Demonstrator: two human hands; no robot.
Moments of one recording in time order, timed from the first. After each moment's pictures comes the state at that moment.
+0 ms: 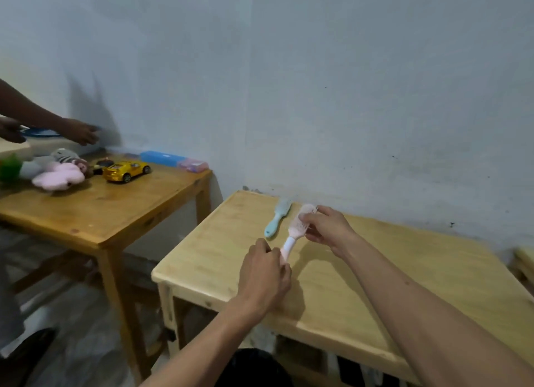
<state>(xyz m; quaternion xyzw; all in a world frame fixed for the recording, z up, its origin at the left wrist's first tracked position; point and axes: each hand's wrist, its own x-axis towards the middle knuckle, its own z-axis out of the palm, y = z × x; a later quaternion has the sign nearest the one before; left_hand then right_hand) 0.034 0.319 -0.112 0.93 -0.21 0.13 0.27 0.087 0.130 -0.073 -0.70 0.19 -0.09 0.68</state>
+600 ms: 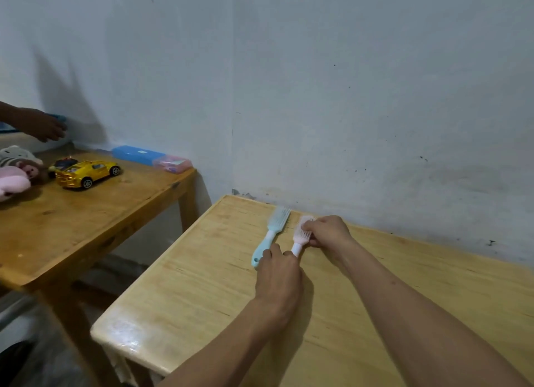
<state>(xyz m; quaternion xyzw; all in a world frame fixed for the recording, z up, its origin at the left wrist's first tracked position) 0.134 0.226 -0.133 0.95 -0.19 0.10 0.21 0.205 0.068 -0.115 -0.78 0.27 -0.08 0.56</state>
